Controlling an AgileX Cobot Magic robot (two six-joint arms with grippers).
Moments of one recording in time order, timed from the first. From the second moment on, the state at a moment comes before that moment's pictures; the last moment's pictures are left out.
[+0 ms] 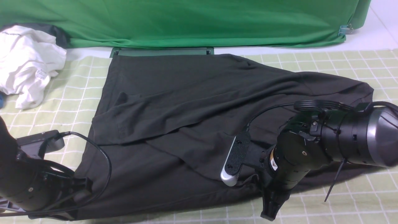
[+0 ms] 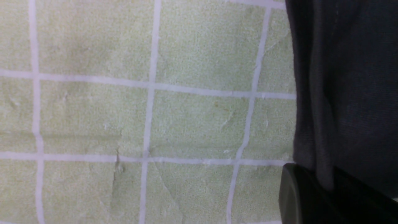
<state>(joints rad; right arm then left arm) 0.76 1.79 -0.99 -0.04 0.62 -0.35 0.06 1.36 -0.65 -0.21 0.87 0.00</state>
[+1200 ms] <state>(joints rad) 0.59 1.62 -1.18 0.07 0.88 -0.17 0.06 1.35 -0.95 -0.23 0.98 -0.05</state>
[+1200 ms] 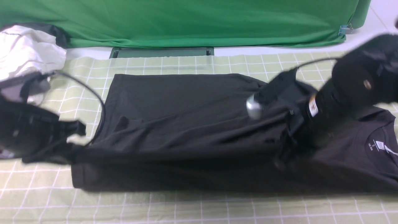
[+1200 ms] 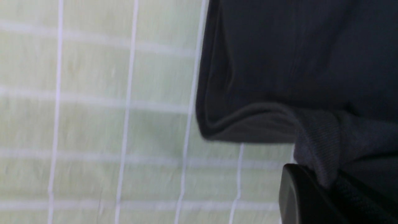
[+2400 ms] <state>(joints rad) 0.36 2.36 -1.99 0.06 0.73 -0.14 0.06 2.31 -1.97 -0.22 0.94 -0.06</state>
